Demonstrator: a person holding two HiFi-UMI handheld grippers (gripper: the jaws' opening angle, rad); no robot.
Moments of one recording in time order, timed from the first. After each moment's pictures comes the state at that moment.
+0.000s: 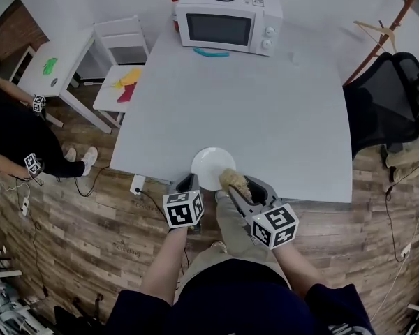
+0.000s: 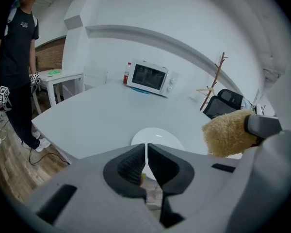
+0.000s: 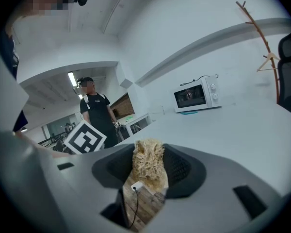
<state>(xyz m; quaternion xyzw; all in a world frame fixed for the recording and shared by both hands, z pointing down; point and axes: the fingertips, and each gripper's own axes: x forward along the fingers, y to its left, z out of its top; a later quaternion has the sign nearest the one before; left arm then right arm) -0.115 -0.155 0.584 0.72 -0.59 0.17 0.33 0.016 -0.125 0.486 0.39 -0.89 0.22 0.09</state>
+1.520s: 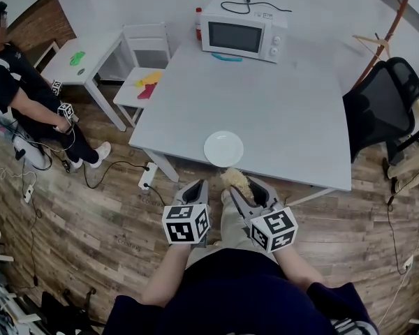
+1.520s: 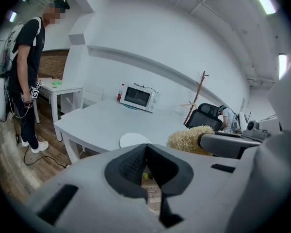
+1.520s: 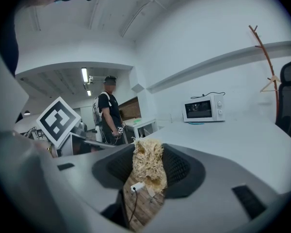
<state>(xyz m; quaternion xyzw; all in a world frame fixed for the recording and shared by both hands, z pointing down) -0.102 -0.021 0.488 0.76 -0.58 0.09 0.27 -0.004 -0.015 0.444 0.39 -0.91 0.14 0.08</state>
